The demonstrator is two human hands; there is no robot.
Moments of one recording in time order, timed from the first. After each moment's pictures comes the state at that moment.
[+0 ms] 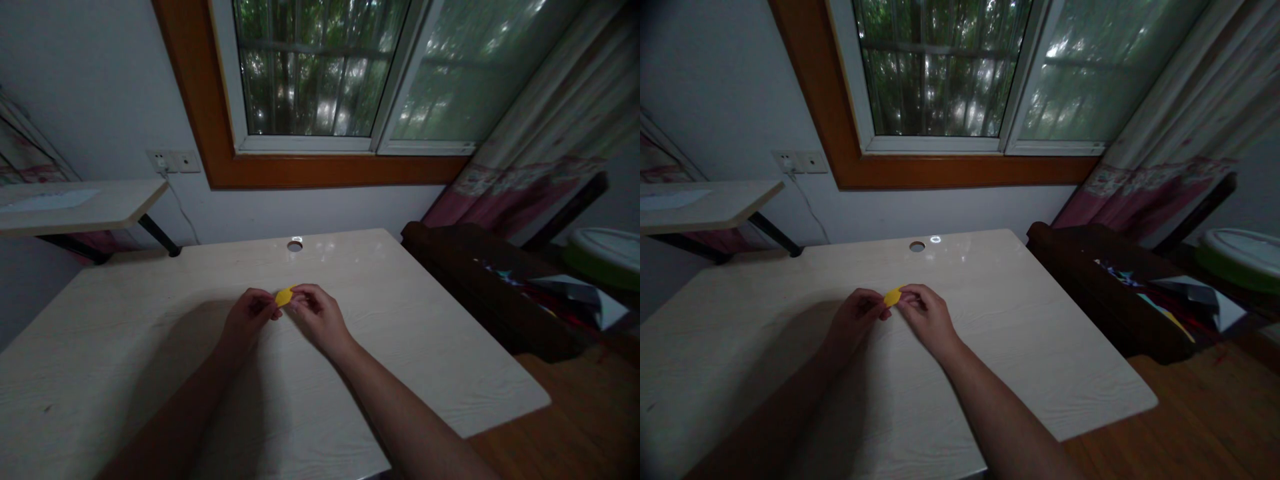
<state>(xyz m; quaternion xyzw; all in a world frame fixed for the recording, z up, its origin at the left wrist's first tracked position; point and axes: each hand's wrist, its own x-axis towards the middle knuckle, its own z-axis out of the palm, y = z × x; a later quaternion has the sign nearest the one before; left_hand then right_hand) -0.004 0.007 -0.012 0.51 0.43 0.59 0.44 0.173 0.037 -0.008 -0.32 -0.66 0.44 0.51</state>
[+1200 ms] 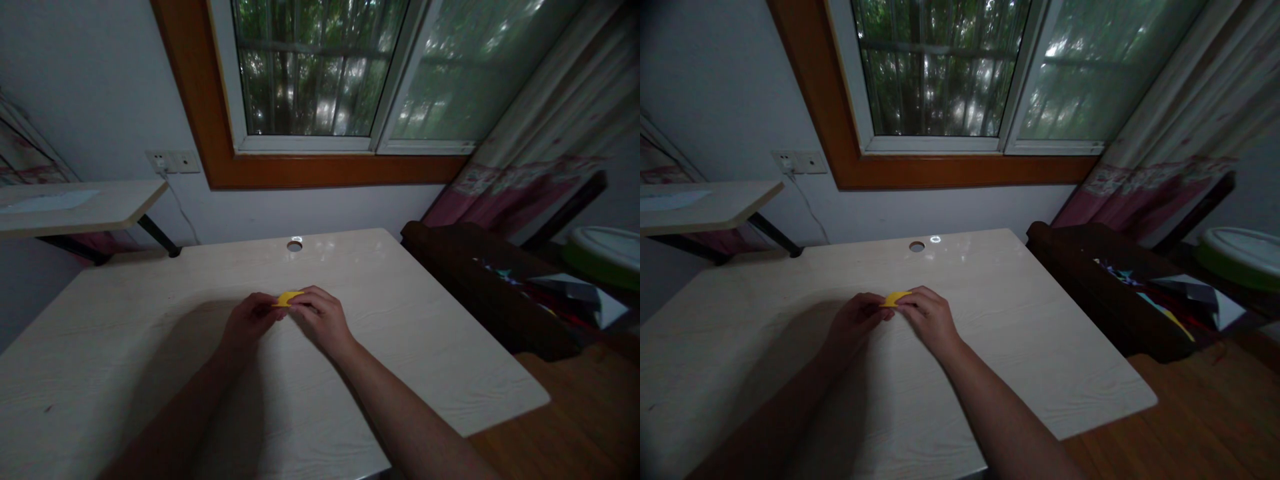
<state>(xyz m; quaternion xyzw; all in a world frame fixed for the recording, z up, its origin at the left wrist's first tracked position) -0.001 -0.001 -0.004 0.54 0.44 0.58 0.43 0.180 0.038 0.000 -0.29 -0.75 0.29 0.52</state>
